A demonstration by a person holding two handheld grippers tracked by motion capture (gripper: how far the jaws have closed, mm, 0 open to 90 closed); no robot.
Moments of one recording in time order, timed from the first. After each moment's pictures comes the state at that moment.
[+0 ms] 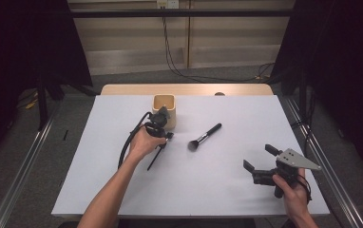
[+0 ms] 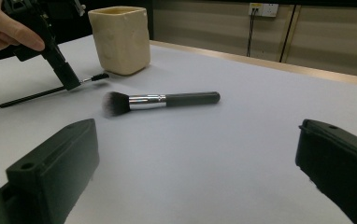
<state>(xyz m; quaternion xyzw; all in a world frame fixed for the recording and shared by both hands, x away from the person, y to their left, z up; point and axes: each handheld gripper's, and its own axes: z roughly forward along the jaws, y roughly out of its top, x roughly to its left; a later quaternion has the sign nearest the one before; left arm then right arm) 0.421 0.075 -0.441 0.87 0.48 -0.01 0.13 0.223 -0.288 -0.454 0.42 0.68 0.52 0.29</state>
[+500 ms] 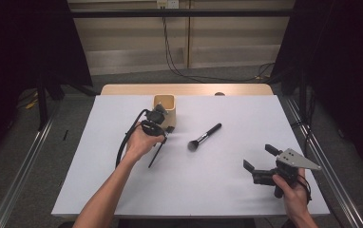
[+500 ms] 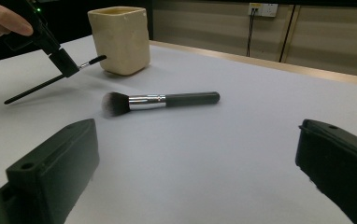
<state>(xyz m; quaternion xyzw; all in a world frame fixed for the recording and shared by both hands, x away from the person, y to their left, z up) 0.413 0.084 -0.424 0.87 0.46 0.00 0.20 0.223 -0.288 -0.454 0.43 0.68 0.52 0.29</state>
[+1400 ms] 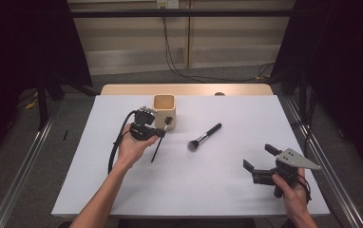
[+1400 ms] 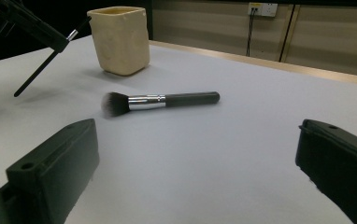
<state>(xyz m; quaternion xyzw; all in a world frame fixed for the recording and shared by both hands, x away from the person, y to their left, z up) 0.386 0.116 -0.409 0.83 0.41 0.06 0.37 0.224 -0.288 -0.454 0.43 0.68 0.52 0.29</state>
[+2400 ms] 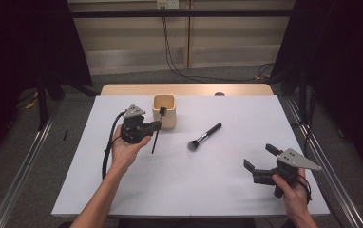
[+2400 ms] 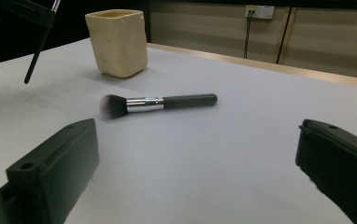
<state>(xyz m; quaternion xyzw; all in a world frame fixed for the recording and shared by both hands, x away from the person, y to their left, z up) 0.369 0.139 -0.402 0.78 0.37 0.13 0.49 0.223 -0.288 -0.454 0.43 0.68 0.52 0.29</state>
